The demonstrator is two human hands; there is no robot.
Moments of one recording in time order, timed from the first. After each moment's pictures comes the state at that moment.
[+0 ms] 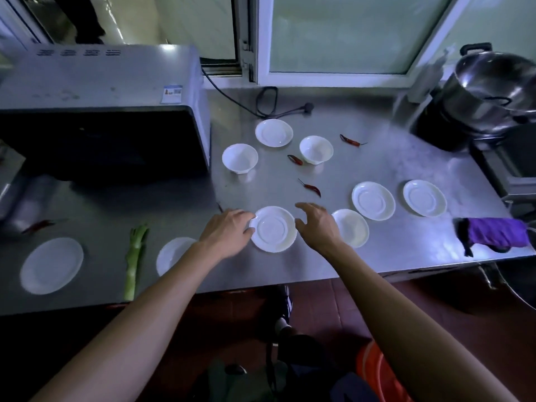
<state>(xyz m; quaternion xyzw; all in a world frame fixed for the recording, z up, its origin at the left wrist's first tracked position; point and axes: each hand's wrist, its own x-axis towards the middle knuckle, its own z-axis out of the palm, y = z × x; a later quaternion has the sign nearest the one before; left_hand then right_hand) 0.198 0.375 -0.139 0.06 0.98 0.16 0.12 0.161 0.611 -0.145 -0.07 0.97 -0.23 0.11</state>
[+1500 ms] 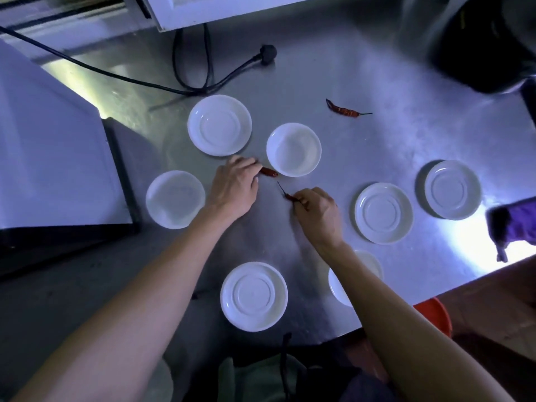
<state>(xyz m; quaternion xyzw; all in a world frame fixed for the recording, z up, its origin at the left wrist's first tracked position) -0.109 0.451 -0.240 0.18 0.96 0.19 0.11 -0.027 0.643 -0.246 0.12 0.94 -0.31 0.07</state>
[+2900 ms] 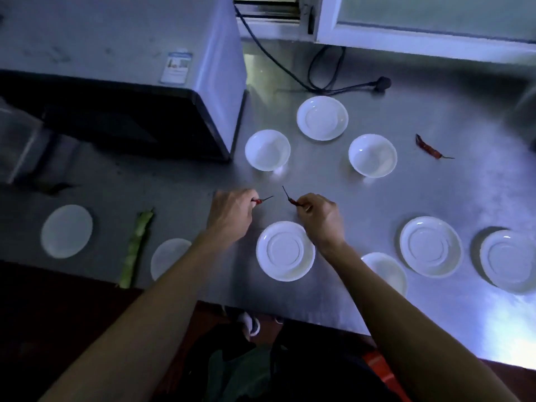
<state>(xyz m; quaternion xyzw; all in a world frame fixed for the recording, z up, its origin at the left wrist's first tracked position) 0.098 0.368 -0.183 -0.12 0.98 0.16 0.03 0.032 0.572 -0.214 -0.11 0.91 -0.39 0.13</state>
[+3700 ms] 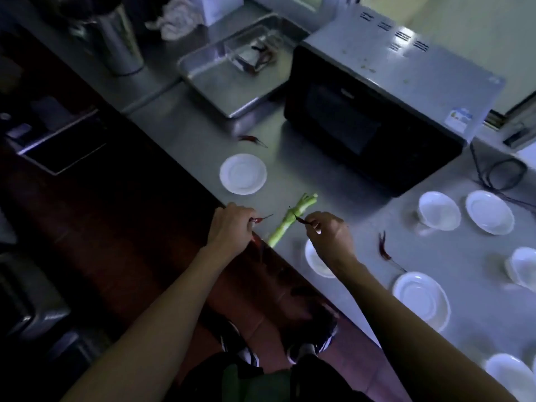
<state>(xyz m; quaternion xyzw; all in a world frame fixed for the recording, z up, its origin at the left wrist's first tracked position) 0.414 0.142 -0.170 -0.37 0.91 0.19 -0.05 0.235 0.300 -0.159 -0.41 0.85 -0.28 0.16</state>
